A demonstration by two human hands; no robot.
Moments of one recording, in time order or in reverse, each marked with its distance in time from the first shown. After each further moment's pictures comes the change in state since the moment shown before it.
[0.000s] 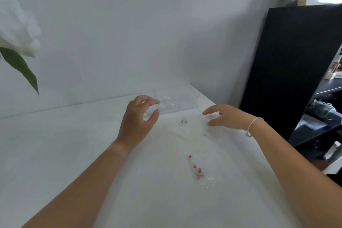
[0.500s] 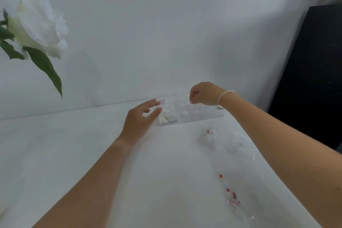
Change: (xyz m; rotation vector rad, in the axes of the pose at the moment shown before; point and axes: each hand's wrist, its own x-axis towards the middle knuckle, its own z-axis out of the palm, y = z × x) left_hand 0.026 -0.068 -0.016 -0.226 -0.049 -0.331; right_hand 0.105 -0.110 0.002 -0.279 0.101 -0.223
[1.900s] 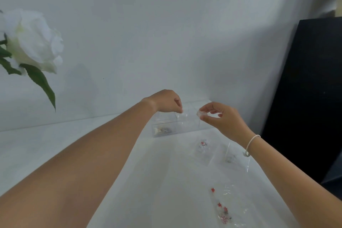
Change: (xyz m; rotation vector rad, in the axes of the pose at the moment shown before) left_hand 0.082 0.090 0.035 0.546 -0.603 0.032; right_hand -0.072 0.034 0.020 0.586 0.403 -0.057
